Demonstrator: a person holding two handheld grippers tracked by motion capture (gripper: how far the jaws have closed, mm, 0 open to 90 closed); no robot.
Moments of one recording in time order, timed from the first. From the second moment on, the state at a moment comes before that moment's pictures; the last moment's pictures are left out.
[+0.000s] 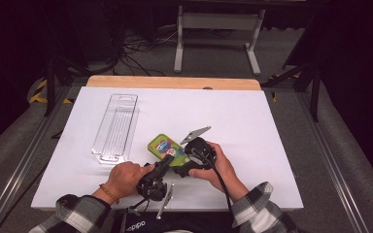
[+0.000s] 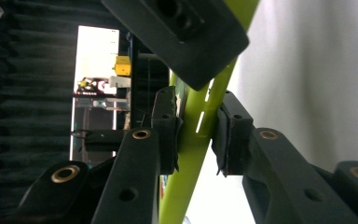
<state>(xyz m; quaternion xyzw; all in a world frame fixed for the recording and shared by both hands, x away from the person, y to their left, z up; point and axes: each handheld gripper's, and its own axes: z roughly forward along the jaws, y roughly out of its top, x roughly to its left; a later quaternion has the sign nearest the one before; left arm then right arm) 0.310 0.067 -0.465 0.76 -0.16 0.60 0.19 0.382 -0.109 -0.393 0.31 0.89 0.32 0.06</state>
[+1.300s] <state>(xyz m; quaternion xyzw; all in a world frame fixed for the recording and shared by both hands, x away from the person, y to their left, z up) 0.317 0.079 -0.447 0.79 -0.11 0.57 0.21 0.359 -0.137 -0.355 0.26 0.86 0.41 0.16</state>
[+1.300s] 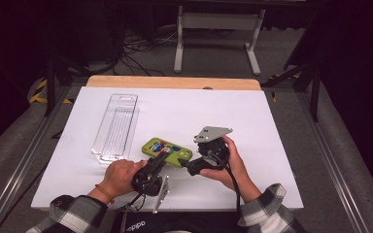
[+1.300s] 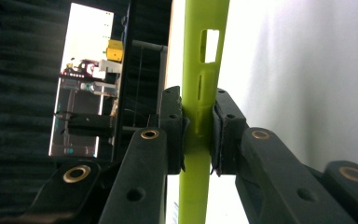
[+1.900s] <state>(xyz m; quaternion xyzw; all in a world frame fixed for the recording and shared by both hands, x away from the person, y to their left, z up) 0.335 0.102 -0.427 0.81 -0.01 0.50 0.29 0.346 -0.155 -0.367 0.23 0.84 0.38 0.30</state>
